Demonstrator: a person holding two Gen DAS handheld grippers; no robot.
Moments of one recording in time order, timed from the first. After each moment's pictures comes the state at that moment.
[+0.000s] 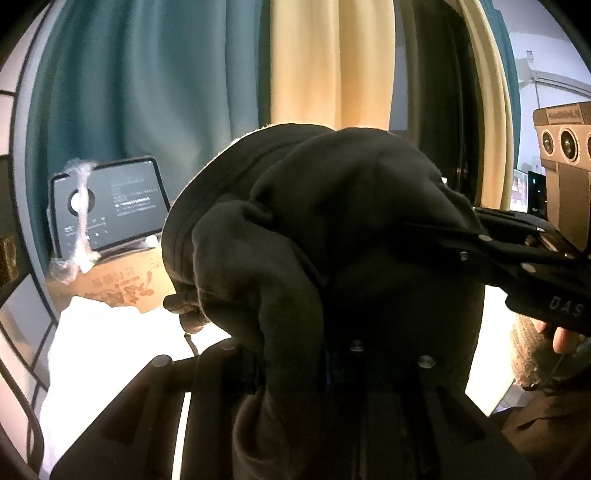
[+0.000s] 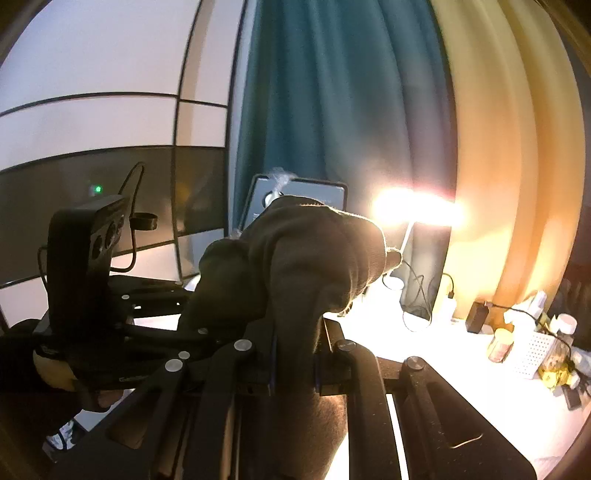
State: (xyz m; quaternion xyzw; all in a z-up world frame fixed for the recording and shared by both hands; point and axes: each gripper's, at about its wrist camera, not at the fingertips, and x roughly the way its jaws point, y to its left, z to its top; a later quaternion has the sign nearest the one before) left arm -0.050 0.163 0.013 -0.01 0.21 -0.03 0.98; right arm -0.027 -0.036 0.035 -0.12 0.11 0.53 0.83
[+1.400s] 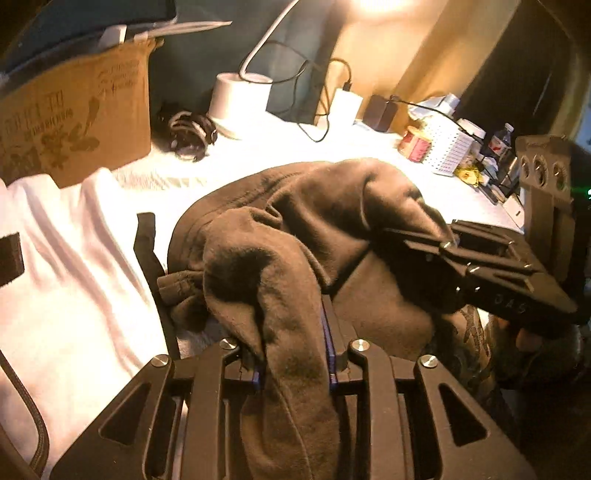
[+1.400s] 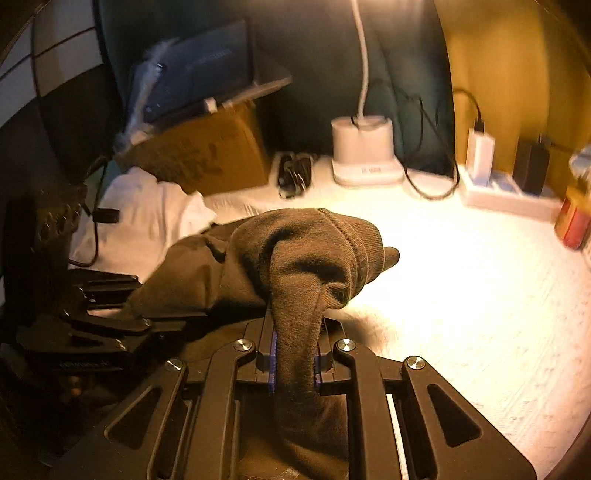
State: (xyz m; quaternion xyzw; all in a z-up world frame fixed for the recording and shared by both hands) left arm 0.090 0.229 -0.119 -0.12 0.44 -0.04 0.89; right arm 0.153 0.053 -0.122 -0.10 0.36 0.49 0.79
